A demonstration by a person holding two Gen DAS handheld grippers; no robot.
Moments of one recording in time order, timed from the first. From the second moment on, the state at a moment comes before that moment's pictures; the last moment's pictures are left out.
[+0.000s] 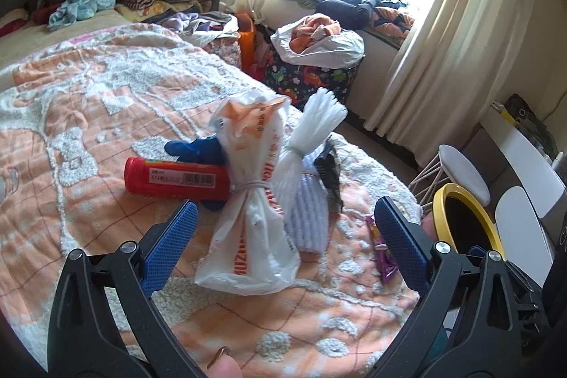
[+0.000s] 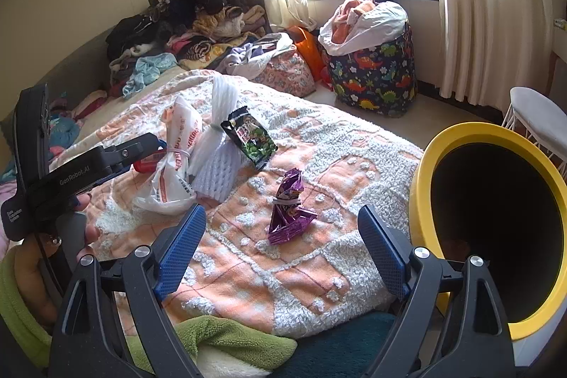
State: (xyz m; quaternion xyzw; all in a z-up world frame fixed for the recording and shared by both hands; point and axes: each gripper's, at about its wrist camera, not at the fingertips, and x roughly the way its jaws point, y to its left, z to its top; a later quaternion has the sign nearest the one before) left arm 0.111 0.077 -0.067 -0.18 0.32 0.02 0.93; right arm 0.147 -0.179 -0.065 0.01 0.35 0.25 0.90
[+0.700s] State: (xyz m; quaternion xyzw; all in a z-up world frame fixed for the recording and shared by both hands) left arm 0.119 0.096 -0.111 -0.23 0.38 0.03 0.90; right arm 0.204 -0.160 -0.116 0.06 0.47 0.22 0.85
